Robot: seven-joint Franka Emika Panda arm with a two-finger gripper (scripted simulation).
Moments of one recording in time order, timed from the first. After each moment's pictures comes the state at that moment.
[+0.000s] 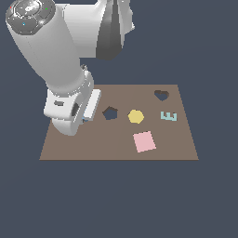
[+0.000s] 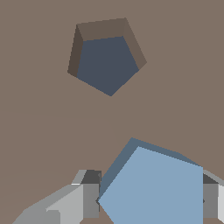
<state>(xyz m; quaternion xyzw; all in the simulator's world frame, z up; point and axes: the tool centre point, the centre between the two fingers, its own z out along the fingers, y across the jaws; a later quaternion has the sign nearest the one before) -0.007 -0.123 0.035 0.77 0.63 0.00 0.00</state>
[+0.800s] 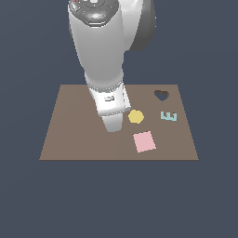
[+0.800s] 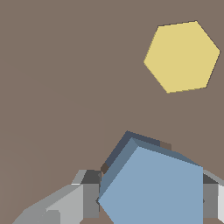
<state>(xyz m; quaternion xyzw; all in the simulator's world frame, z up) -0.015 -0.034 0.040 0.62 0.78 0.00 0.00</state>
